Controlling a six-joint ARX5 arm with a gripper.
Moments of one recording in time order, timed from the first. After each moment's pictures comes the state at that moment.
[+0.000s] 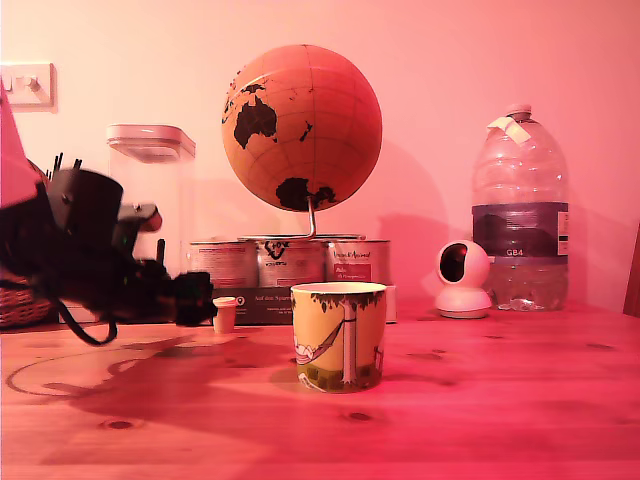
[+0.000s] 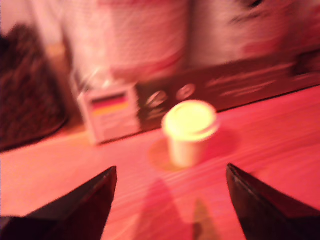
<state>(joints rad) -0.23 2.16 1.00 0.85 0.20 0.00</state>
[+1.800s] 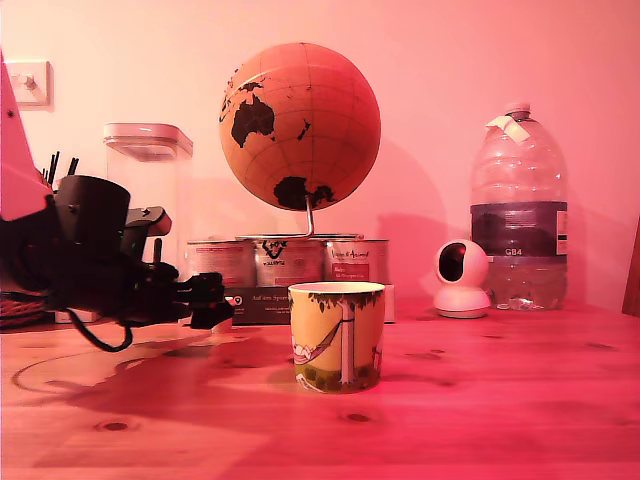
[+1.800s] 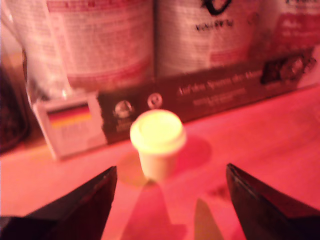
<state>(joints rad) -0.25 2.25 1.07 0.92 0.22 -0.02</state>
